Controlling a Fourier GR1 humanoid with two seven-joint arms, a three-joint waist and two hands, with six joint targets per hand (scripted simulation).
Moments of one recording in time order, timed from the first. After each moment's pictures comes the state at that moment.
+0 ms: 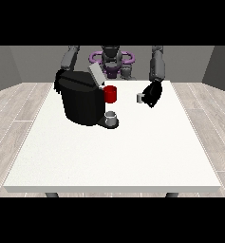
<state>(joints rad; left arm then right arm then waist) -0.56 0.34 -0.04 -0.72 -0.68 -0.02 -0.28 -0.23 -0.07 -0.12 -1.21 -0.07 -0.02 -0.24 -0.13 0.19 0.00</state>
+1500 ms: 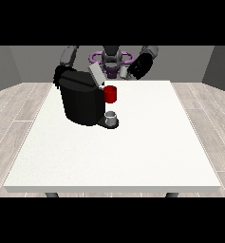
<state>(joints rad) -0.79 0.23 0.05 -0.86 -0.58 -0.28 -0.05 -0.20 -0.10 -0.11 -1.09 -0.06 0.00 -0.27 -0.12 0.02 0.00</state>
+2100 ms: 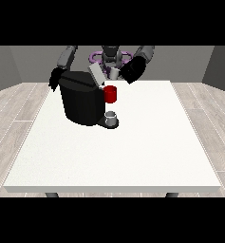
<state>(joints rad) -0.94 0.25 0.13 -0.83 -0.53 -0.26 0.02 -0.27 -0.11 -0.13 -1.09 -0.09 0.03 -0.31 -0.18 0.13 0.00</state>
